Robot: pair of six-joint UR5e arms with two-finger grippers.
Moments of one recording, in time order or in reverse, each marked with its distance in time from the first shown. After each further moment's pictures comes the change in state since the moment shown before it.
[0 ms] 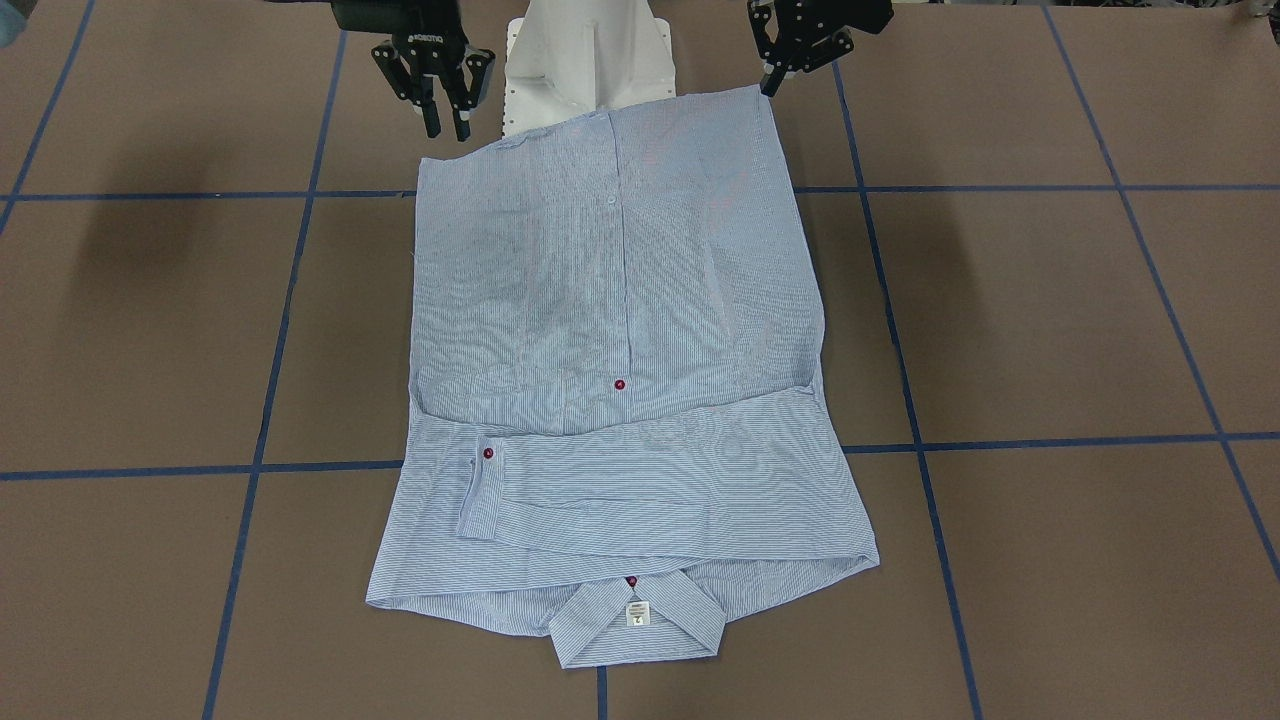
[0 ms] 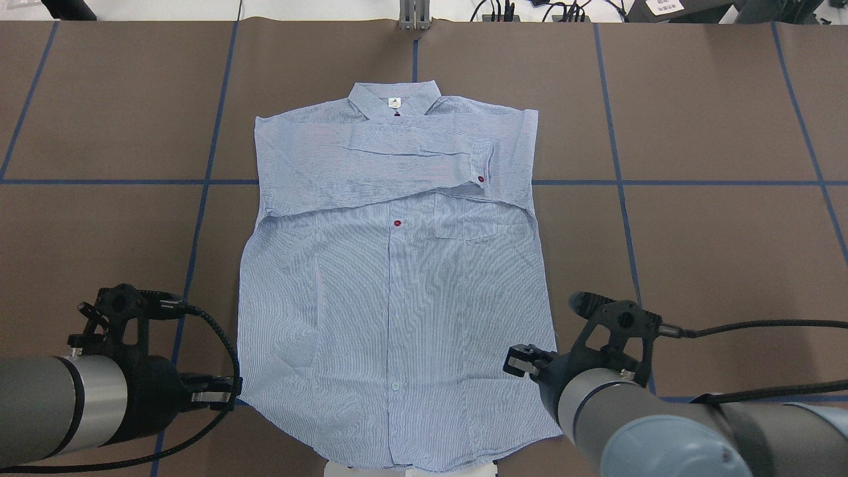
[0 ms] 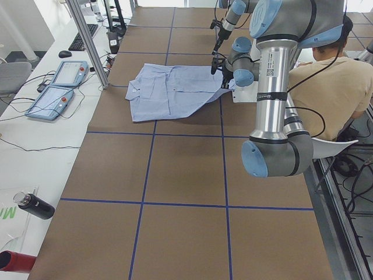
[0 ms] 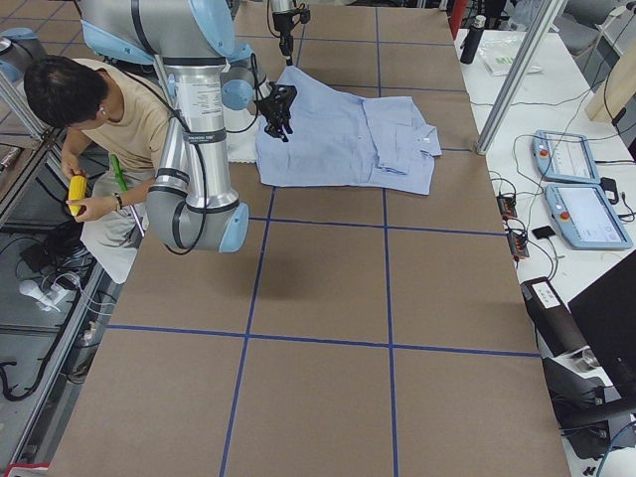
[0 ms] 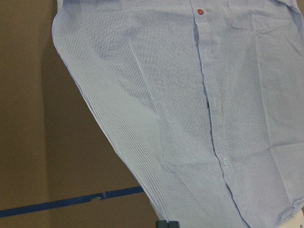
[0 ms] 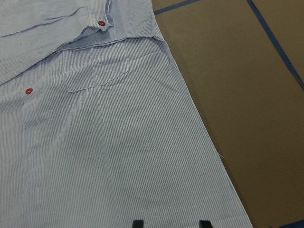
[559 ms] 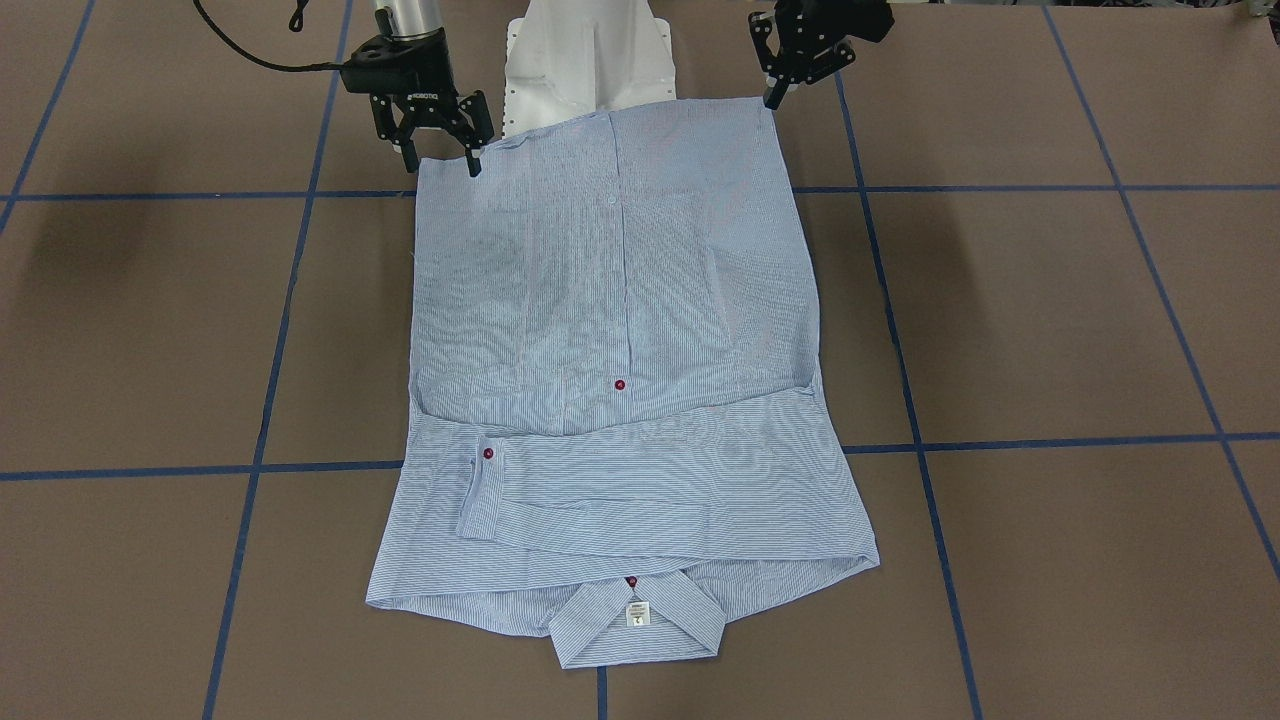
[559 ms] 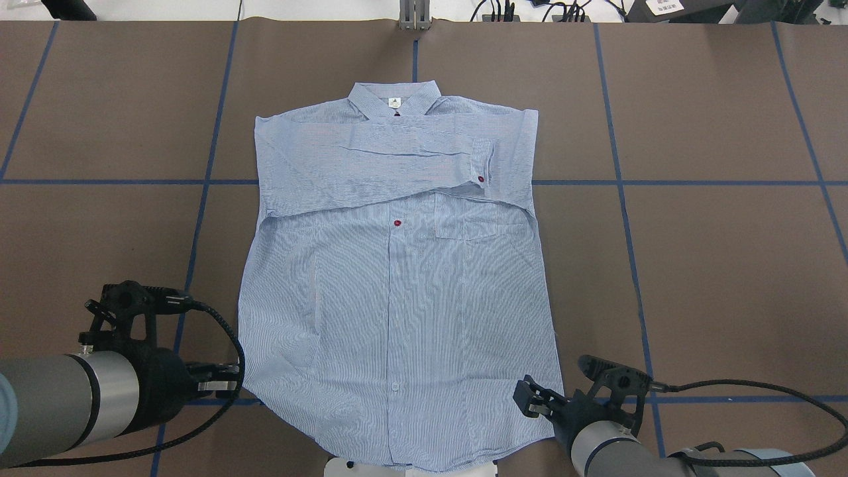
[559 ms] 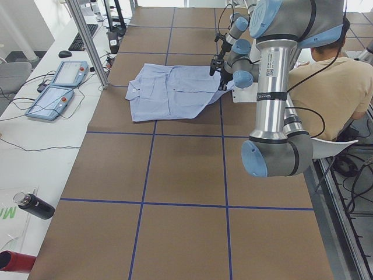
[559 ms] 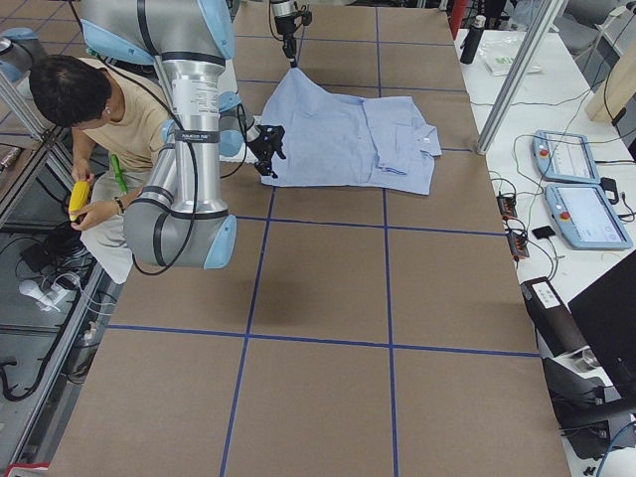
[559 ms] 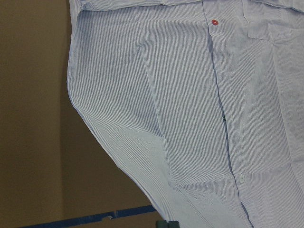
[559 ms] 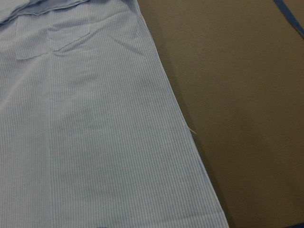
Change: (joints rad) left arm 0.007 0.001 0.018 0.001 0.065 0.000; right arm -0.114 -0.220 -0.140 0.351 -0.134 0.082
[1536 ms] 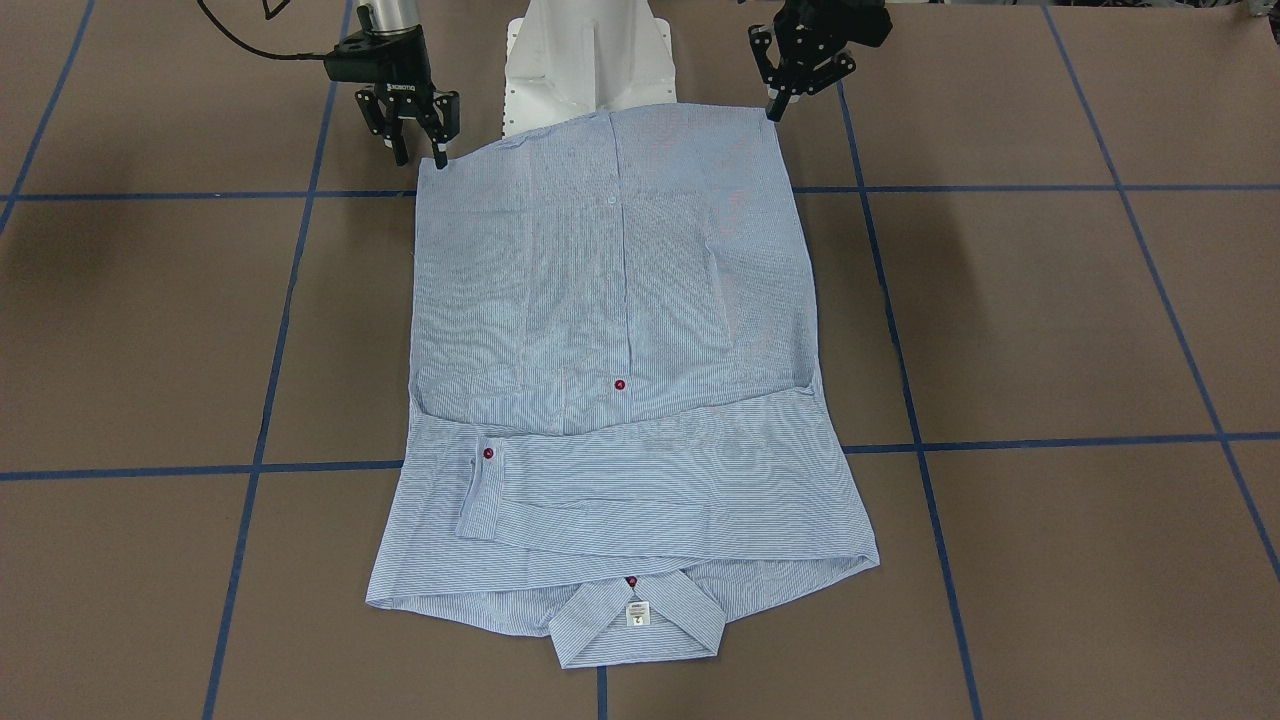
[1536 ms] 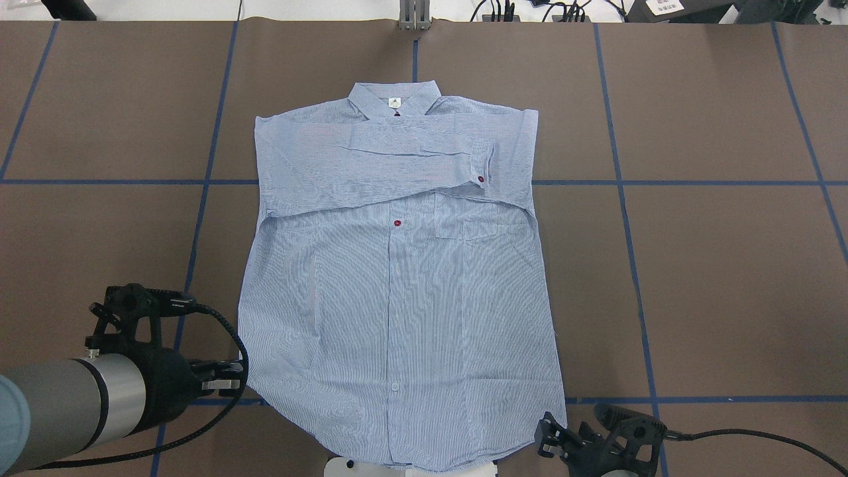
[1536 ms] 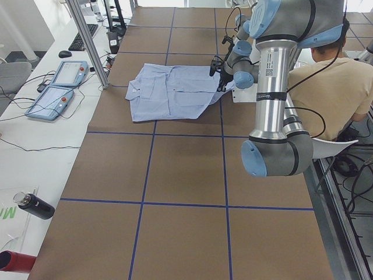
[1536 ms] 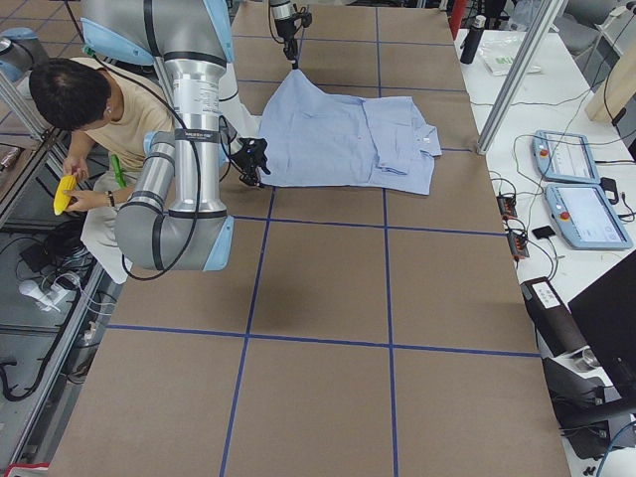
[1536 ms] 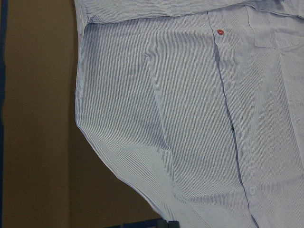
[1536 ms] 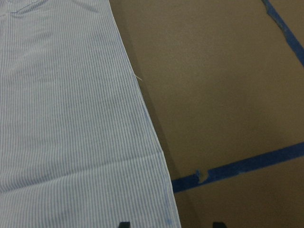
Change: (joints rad) left arm 0.017 0.000 0.009 0.003 0.046 0.002; right arm -0.126 -0.058 -0.031 0.013 -0.097 0.109
